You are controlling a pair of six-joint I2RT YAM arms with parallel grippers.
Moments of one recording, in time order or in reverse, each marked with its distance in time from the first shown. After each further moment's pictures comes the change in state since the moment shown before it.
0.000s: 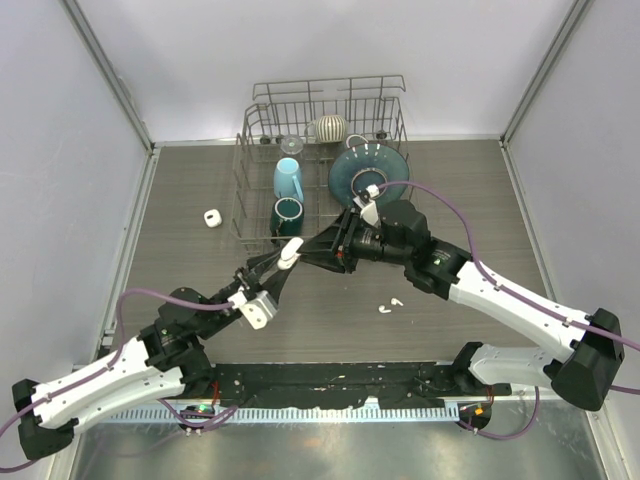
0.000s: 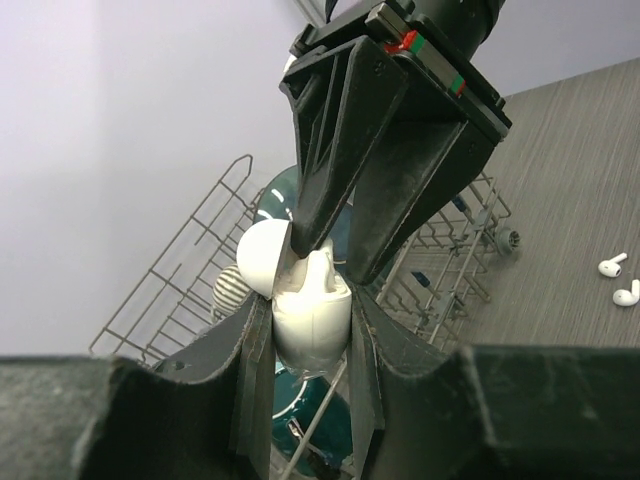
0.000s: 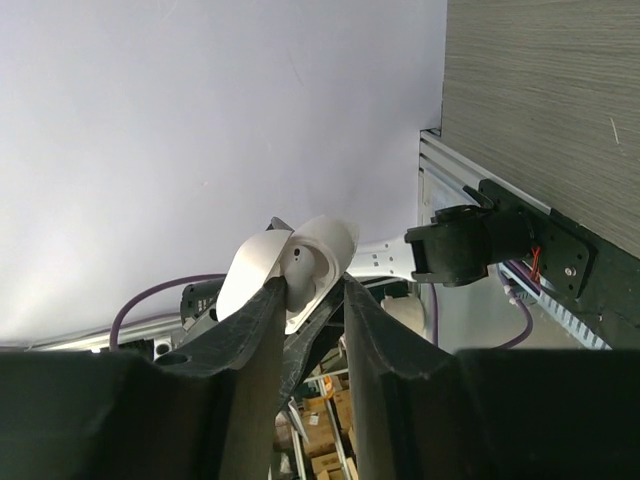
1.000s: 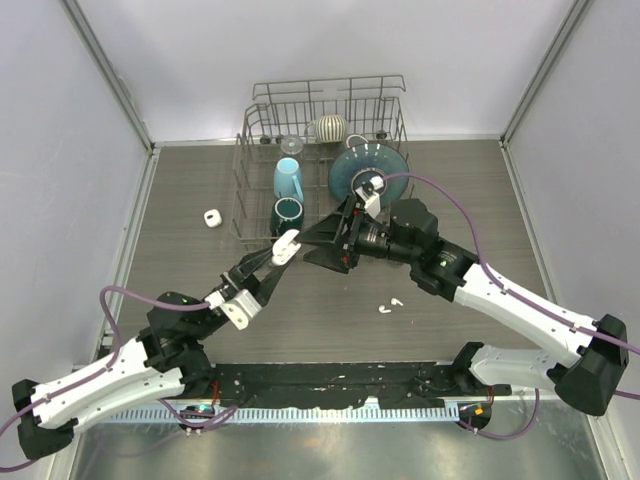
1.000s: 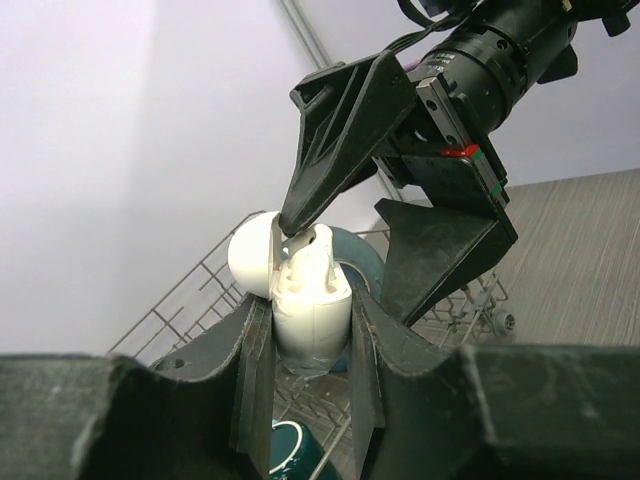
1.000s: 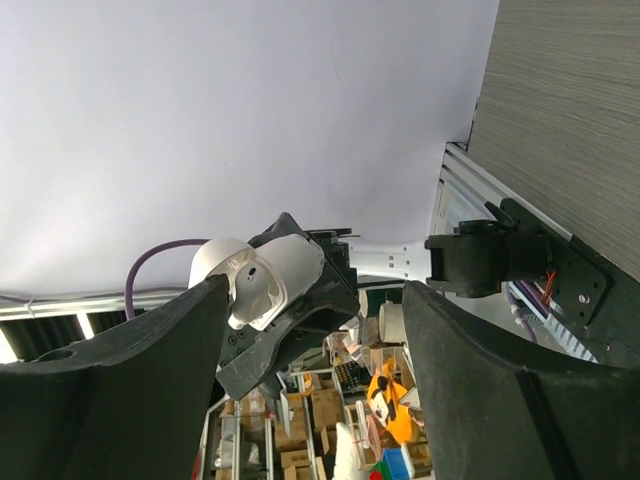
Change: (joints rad) left arm -0.007 -0.016 -0.002 0.154 0.019 -0.083; right arm -0.019 -0.034 0.000 0.080 -0.025 -0.056
